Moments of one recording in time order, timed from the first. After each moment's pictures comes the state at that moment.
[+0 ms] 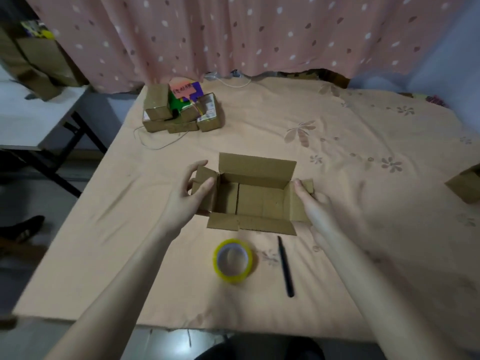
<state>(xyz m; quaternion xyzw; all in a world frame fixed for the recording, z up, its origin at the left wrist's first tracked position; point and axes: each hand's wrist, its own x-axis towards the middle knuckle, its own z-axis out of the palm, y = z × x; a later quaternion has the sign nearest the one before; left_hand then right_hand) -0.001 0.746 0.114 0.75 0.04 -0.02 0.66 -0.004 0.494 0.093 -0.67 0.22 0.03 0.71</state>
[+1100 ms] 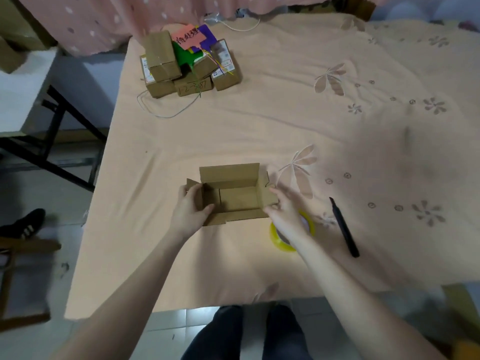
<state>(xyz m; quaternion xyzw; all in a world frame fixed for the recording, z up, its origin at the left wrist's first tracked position) 0.007 0.895 -0.022 0.91 0.06 -0.13 0.40 -0.027 0.674 -0.023 -0.79 0.23 0.15 0.56</state>
